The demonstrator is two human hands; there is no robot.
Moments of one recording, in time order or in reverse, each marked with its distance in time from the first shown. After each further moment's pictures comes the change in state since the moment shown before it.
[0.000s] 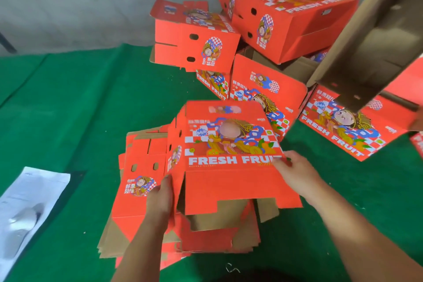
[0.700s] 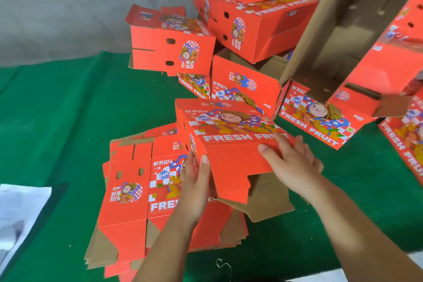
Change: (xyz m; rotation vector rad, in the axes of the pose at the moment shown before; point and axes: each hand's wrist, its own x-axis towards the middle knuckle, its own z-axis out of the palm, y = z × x) left_hand -0.092 0.044 0.065 -0.066 -0.491 0.464; right_hand -0.057 -0.026 -0.041 -0.326 0.027 -0.023
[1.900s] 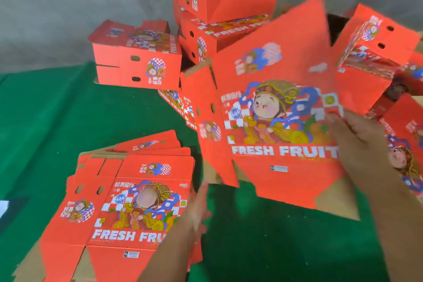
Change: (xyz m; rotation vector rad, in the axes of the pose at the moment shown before) left_hand 0.033 -0.022 0.141 -0.233 -0.002 -0.681; right_hand 0.055 0.126 -0.167 0.685 0.541 -0.586
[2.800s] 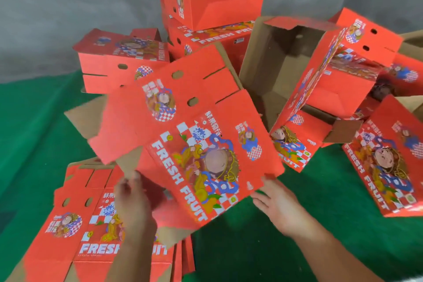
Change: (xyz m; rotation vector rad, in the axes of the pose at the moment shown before) left_hand 0.002 0.046 -0.068 -0.397 0.660 0.769; right_hand -0.093 0.083 0.087 0.569 -0.195 1.061
